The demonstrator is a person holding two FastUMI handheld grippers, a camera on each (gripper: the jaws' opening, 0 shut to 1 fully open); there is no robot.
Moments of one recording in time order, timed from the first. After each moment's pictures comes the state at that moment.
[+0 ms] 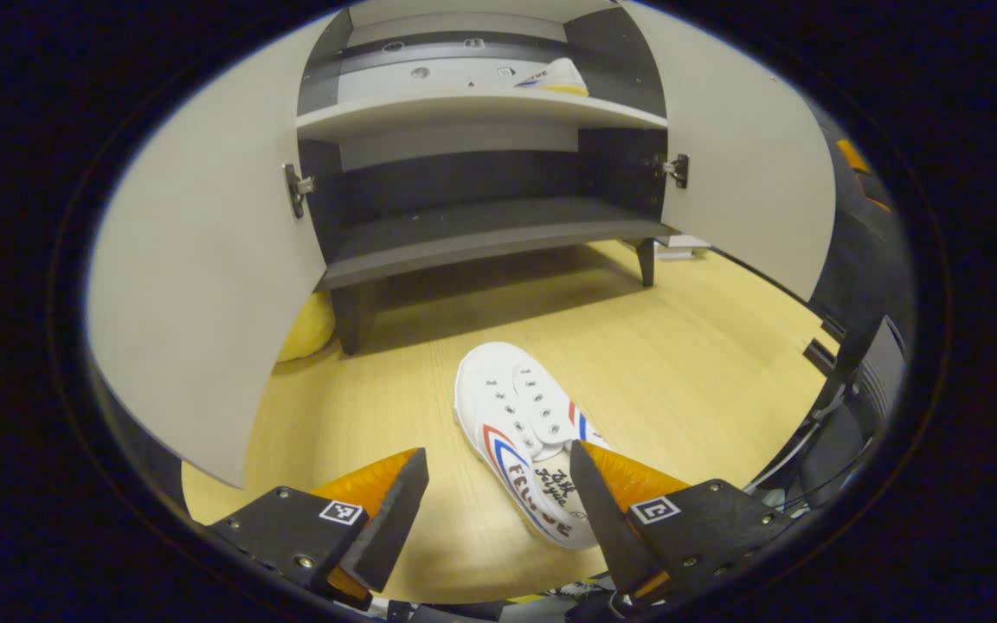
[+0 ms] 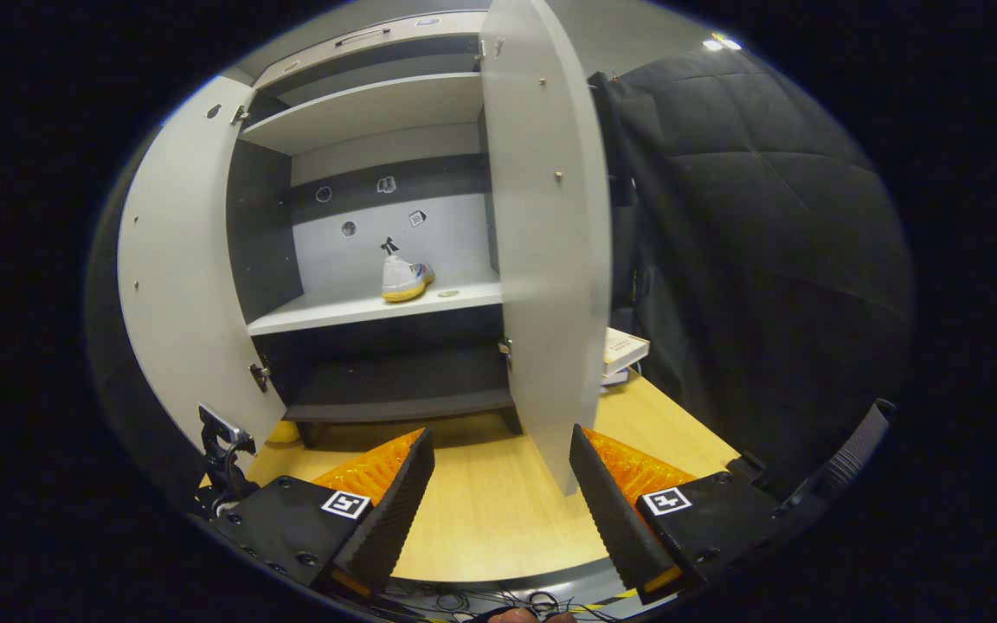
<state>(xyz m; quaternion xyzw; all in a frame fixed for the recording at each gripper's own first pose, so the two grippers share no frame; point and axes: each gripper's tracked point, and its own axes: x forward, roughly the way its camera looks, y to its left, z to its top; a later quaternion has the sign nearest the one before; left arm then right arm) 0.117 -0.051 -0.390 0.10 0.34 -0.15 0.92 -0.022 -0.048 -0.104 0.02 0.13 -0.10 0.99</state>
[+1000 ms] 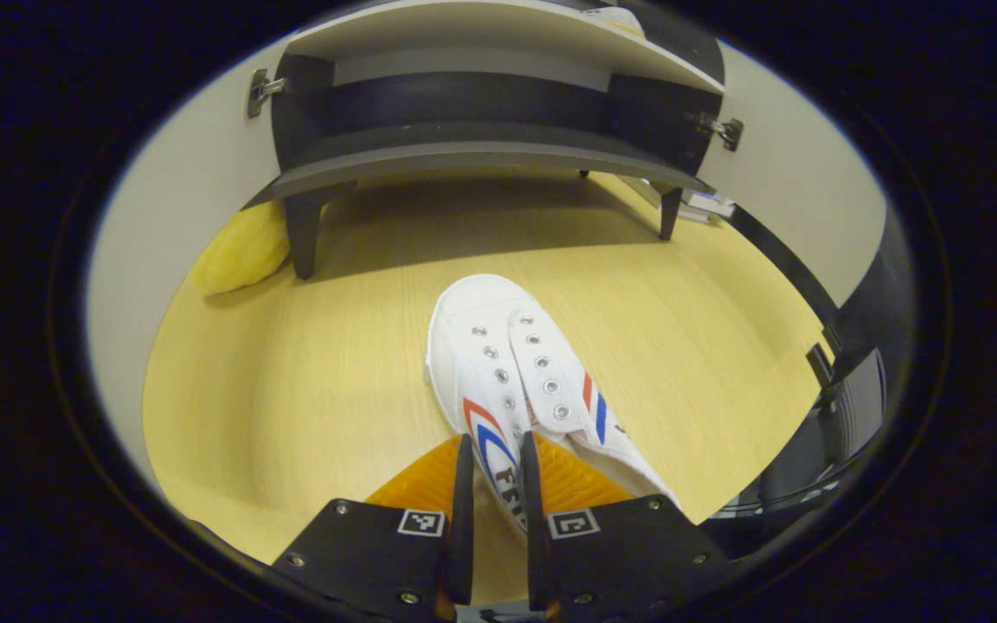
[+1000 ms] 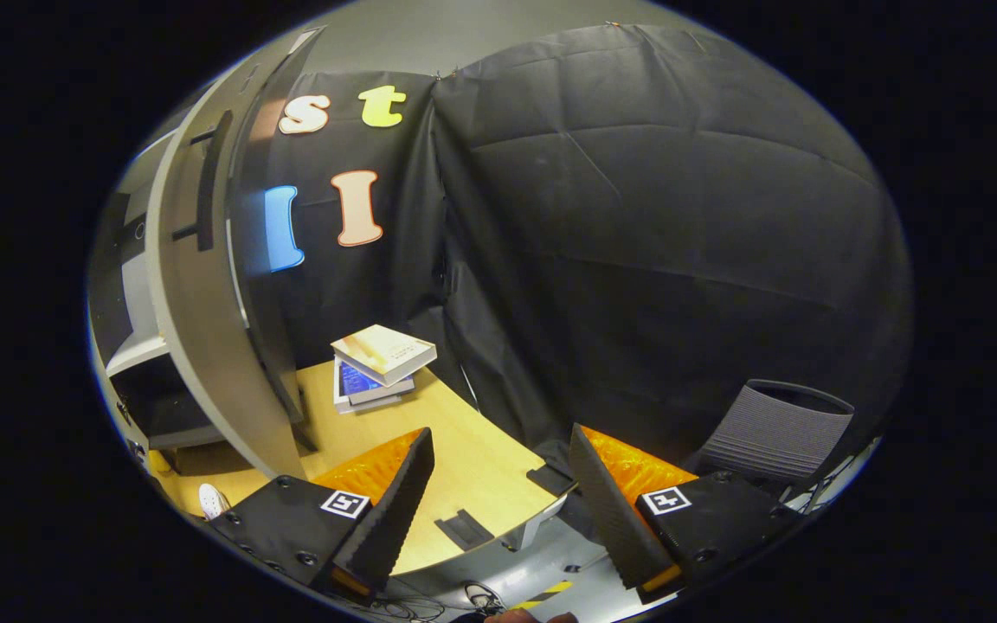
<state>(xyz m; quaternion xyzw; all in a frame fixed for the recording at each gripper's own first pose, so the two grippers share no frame) 0.121 -0.057 -0.430 0.04 0.46 -0.14 0.88 -0.053 -0.294 -0.085 0.06 0.12 -0.33 0.93</state>
